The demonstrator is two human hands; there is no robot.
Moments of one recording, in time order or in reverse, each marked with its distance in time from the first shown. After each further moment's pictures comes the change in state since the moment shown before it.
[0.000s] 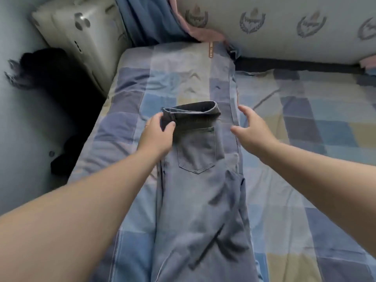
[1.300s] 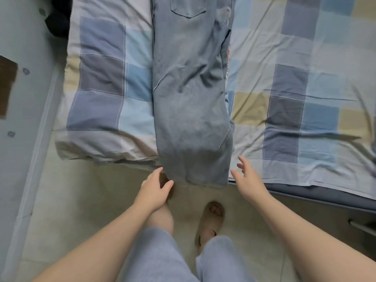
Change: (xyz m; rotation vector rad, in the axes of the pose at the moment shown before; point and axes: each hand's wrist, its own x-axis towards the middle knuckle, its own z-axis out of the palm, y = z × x) left_hand -0.580 -0.175 0.010 0.229 -0.581 -0.555; right_hand -0.537 0.195 -0.011 -0.084 -0.418 0.598
